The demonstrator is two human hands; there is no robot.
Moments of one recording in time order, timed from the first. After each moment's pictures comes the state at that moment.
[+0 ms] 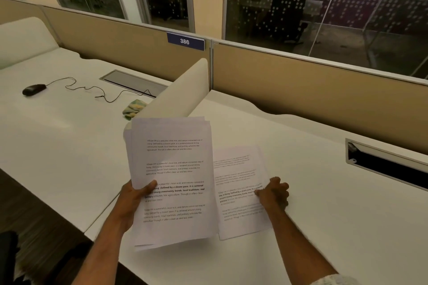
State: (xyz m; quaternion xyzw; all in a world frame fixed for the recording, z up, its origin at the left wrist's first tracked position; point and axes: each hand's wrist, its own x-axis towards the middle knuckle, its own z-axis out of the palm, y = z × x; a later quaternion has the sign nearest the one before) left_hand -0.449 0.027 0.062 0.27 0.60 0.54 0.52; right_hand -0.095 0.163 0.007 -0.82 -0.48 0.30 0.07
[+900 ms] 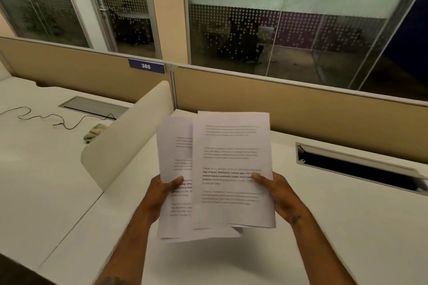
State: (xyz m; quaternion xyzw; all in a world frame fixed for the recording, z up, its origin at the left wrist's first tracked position) left_hand -0.299 0.091 0.109 0.37 0.52 0.50 0.59; right_hand 0.024 0.109 0.144 -0.50 -0.41 0.64 0.41
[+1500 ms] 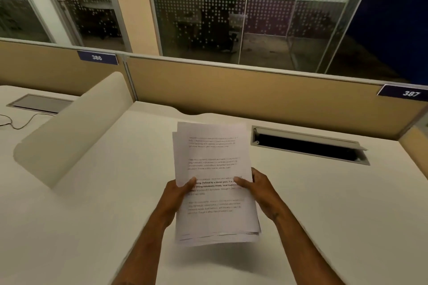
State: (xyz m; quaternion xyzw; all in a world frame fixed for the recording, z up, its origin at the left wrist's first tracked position) left_hand -0.097 0.062 0.092 0.40 0.54 0.41 0.62; right_hand 0.154 0.072 0.108 -0.55 -0.44 0.59 0.39
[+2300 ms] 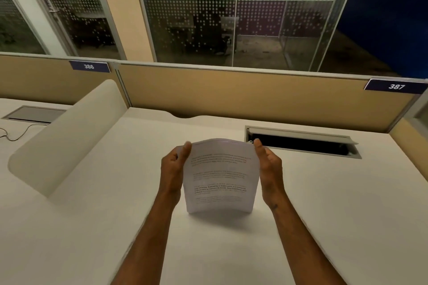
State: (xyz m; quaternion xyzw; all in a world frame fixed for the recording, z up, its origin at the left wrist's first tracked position) left_hand -0.048 0.076 0.173 0.47 0.52 0.55 0.46; right_hand 0.164 0.065 0.168 -0.58 -0.42 0.43 0.56
